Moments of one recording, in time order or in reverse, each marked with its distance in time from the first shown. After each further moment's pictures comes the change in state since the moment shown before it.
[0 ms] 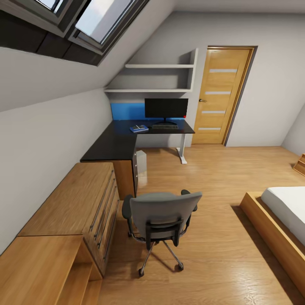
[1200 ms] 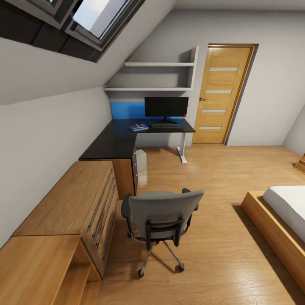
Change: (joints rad) left arm 0.000 -0.002 -0.001 -0.002 0.000 0.029 0.000; right arm 0.000 -0.003 -0.001 -0.002 -0.001 0.000 0.000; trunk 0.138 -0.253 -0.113
